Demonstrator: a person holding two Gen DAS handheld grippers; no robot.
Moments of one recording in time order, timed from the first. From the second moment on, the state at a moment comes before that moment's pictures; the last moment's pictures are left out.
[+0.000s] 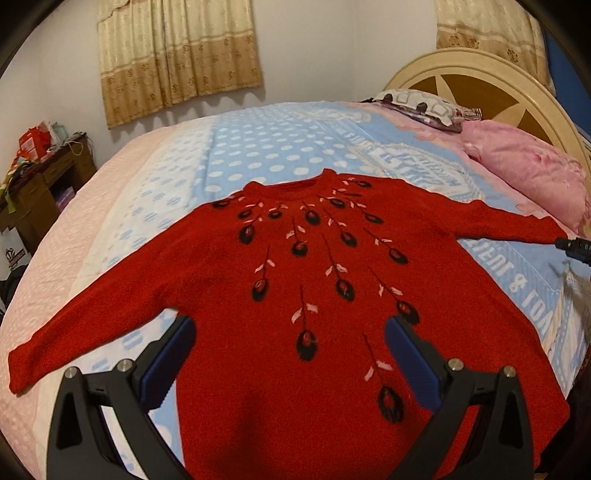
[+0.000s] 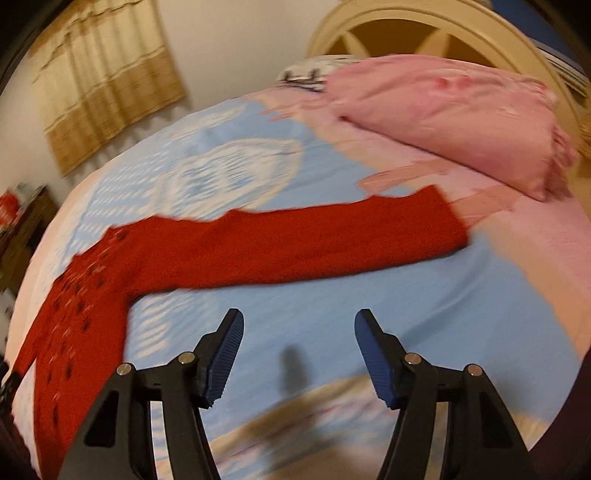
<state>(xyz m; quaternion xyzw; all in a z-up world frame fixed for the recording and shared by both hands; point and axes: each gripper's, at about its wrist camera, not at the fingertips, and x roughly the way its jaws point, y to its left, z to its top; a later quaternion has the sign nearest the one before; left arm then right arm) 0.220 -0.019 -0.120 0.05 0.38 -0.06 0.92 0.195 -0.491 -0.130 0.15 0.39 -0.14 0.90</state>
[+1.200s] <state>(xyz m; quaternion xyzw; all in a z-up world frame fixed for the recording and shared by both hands) 0.299 0.065 -0.153 0.05 0.43 0.00 0.90 0.265 -0.617 -0.152 0.18 0.43 -0.23 0.85</state>
